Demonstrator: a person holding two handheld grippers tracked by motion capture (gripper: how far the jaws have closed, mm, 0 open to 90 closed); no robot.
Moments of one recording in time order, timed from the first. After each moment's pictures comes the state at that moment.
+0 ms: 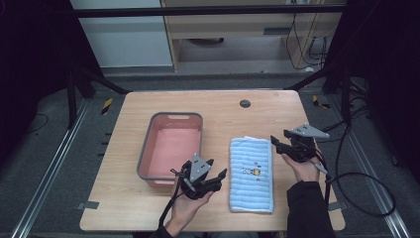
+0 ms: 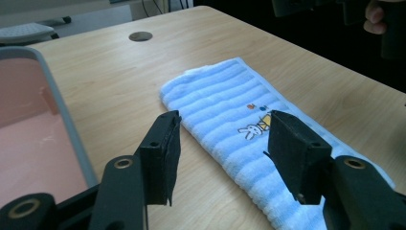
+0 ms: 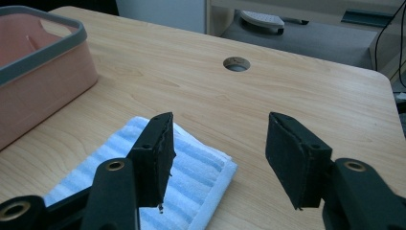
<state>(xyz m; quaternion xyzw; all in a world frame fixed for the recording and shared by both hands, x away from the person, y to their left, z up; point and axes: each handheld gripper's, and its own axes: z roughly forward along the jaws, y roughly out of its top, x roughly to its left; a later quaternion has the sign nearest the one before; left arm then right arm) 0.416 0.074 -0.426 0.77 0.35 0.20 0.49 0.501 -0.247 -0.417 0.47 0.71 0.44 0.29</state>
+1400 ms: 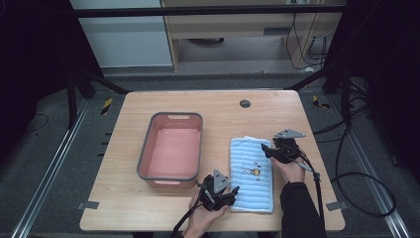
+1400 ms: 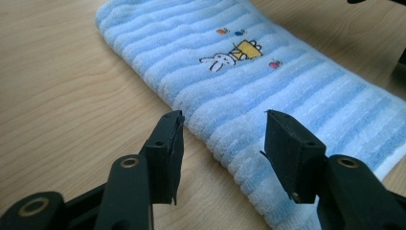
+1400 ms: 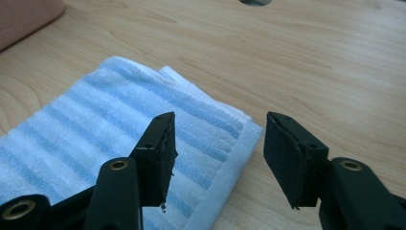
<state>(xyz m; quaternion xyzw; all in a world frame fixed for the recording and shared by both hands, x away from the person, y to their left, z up) 0.411 0.032 -0.491 0.82 0.35 0.17 0.42 0.532 -0.228 -0.473 0.48 0.76 0.37 0.25</state>
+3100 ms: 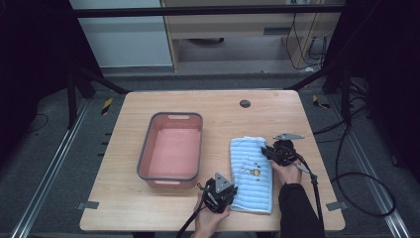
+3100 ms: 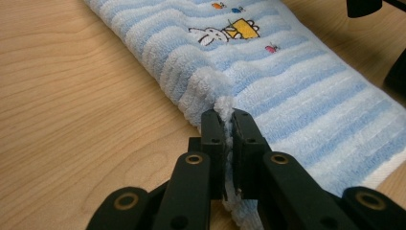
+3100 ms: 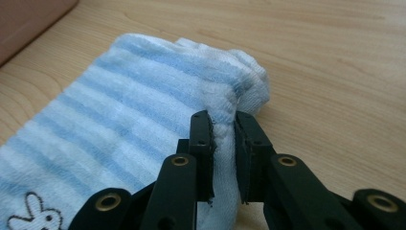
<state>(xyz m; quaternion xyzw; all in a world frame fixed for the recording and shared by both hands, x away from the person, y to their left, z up) 0.410 0.027 -0.505 0.80 0.39 0.12 0.44 0.531 -0.227 -0.486 0.51 0.75 0.39 0.18</state>
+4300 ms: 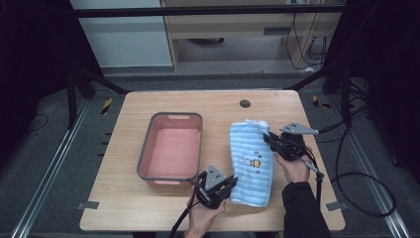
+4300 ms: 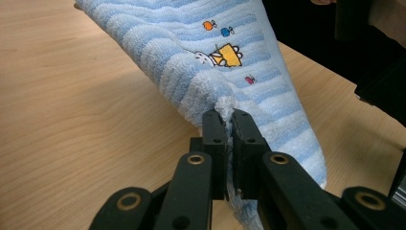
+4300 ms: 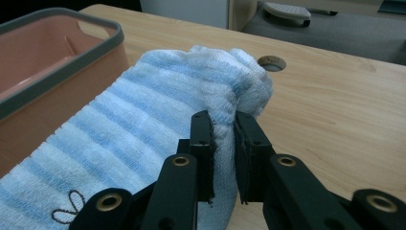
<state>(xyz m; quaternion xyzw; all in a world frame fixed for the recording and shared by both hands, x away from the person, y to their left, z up) 0.401 0.042 -0.448 0.78 0.36 0.14 0.50 0.500 -0.218 -0.404 0.45 0.73 0.45 0.25</state>
